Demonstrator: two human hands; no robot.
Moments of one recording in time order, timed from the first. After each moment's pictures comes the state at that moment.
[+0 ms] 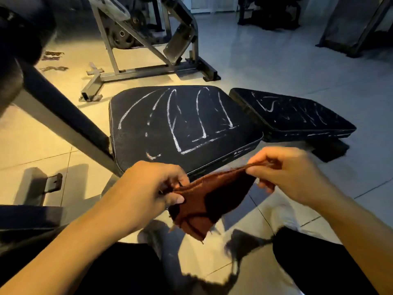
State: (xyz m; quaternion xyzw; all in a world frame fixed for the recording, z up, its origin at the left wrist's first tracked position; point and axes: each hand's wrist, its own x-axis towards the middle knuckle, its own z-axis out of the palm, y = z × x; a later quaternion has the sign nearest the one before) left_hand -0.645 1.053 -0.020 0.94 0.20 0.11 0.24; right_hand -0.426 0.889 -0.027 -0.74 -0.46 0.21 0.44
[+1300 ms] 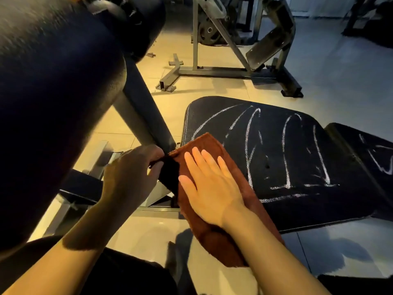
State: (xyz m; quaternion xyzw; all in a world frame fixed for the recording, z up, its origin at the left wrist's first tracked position) left_hand -0.696 1.175 -0.067 0.83 0.50 0.27 -0.01; right_hand -0.531 1.120 -0.082 -0.67 -0.73 0.10 0.09
